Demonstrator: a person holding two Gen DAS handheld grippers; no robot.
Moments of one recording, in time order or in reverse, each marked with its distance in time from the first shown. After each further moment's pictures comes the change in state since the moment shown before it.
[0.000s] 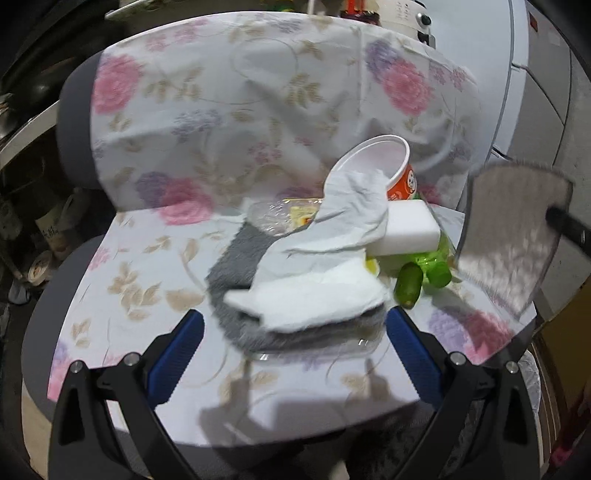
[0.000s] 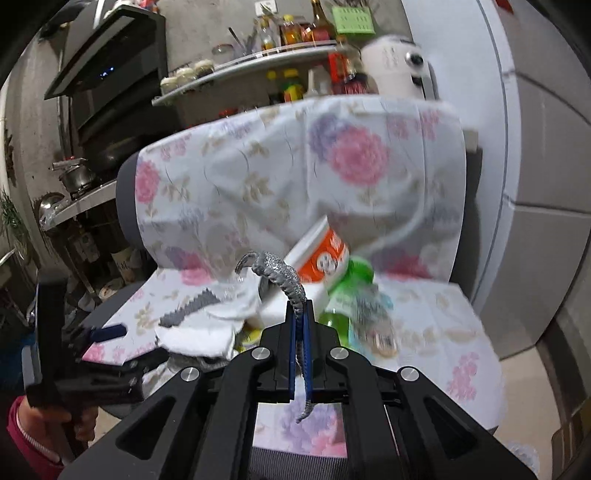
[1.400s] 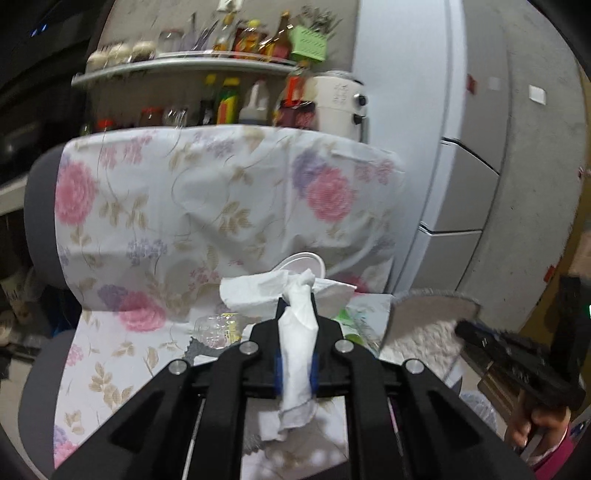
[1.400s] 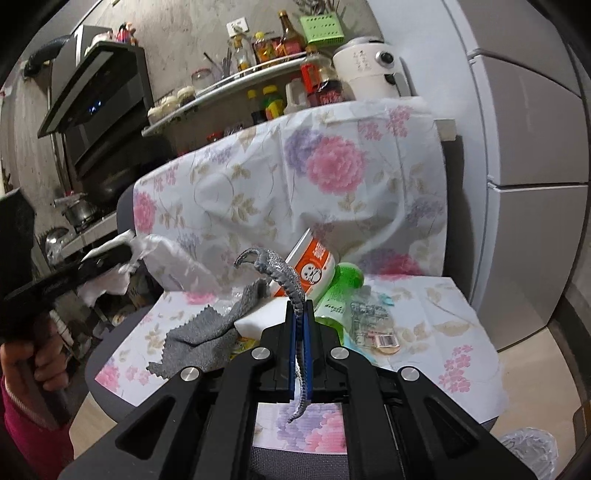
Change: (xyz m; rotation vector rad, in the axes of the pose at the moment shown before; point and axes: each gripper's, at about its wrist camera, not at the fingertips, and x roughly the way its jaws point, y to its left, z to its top) left arm -0.092 -0.030 0.066 0.061 -0.283 -0.220; right arm -0.028 -0.034 0.004 0.105 -0.061 0.038
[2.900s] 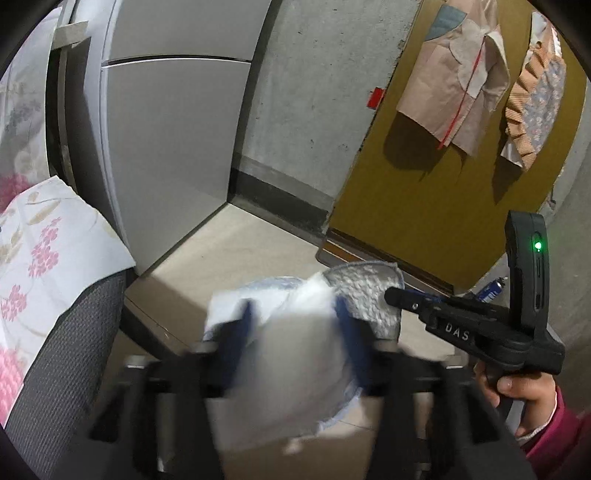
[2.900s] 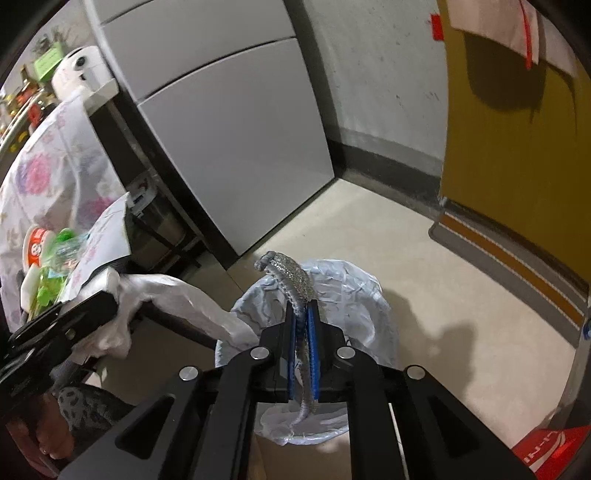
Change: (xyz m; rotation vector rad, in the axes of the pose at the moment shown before) left arm 0.136 -0.364 -0.191 0.335 0.415 -0.709; right arm -0.169 -0.284 -0.211 0.554 0.177 -0.628
